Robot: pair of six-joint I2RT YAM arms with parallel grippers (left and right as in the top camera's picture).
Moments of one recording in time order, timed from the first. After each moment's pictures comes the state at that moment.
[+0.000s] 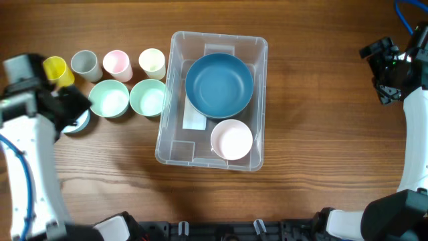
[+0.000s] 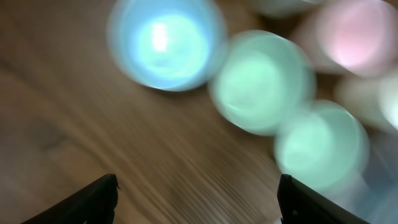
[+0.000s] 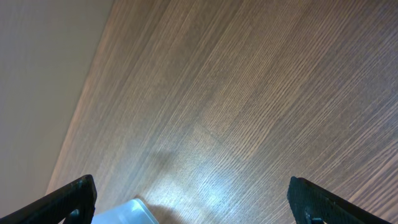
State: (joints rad) left arm 0.39 1.42 1.33 -1.16 -0.06 -0.47; right arm -0.33 1.54 1.43 -0.86 -0.09 0.77
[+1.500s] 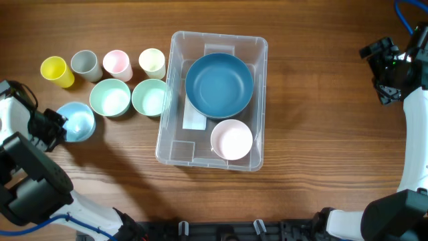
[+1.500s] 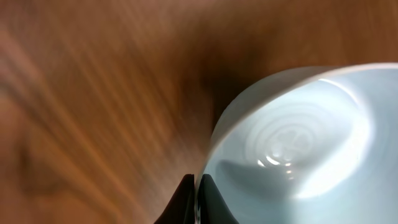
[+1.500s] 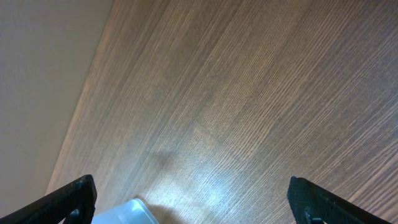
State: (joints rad) left arm 0.65 1.88 1.29 -0.99 -0.02 -0.44; right arm -0.33 1.54 1.43 -0.86 -0.09 0.77
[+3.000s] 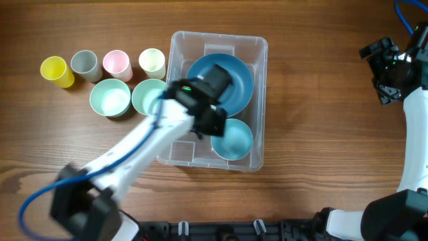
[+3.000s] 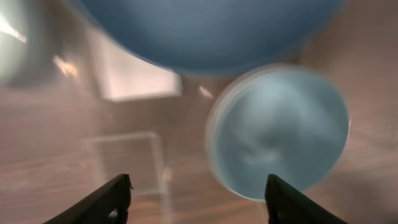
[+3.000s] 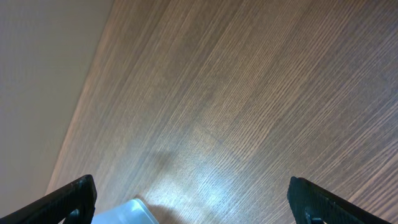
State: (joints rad) left arm -0.62 1.63 1.36 -1.08 0.00 -0.47; right arm -0.33 1.54 1.43 -0.86 -0.09 0.77
